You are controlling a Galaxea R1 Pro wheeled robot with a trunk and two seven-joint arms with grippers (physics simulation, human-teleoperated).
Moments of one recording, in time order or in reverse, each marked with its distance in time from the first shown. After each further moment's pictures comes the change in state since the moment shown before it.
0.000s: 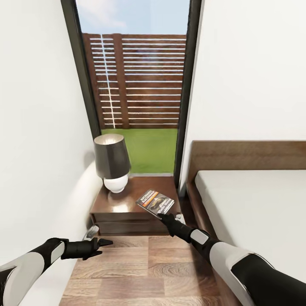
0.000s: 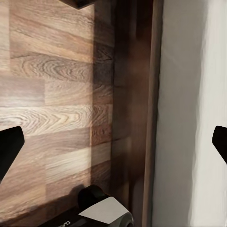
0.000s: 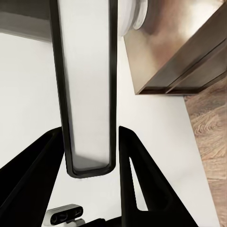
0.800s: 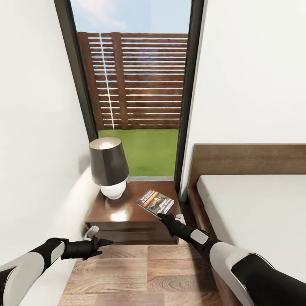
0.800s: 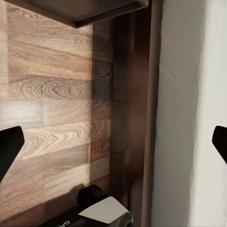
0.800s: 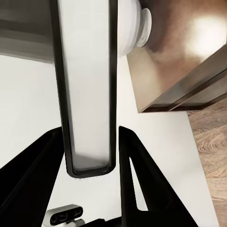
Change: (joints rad) left arm 0.000 0.000 0.000 0.000 -0.001 0.001 -0.002; right arm 0.000 0.000 0.000 0.000 0.000 -0.001 0.000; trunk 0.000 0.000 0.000
